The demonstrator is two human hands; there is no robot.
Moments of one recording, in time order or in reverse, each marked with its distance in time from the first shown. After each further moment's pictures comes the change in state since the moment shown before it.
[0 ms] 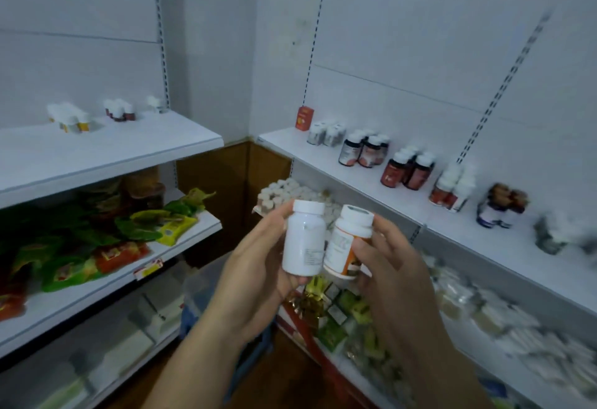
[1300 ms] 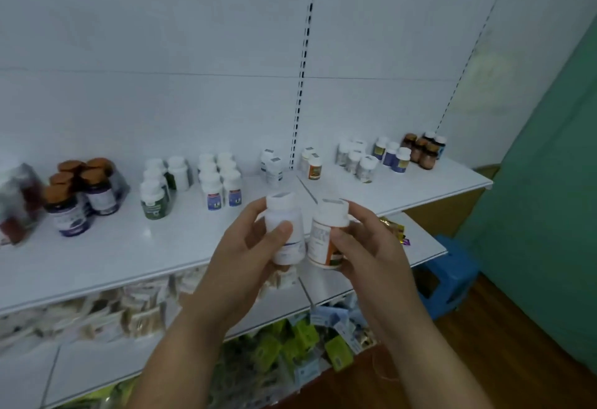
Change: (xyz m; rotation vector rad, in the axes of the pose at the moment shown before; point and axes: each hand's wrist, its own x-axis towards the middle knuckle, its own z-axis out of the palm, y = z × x) left_hand 0.141 -0.434 0.491 0.250 -0.790 -0.400; right_hand -0.065 -0.036 -0.591 -0.094 0.917 -0.081
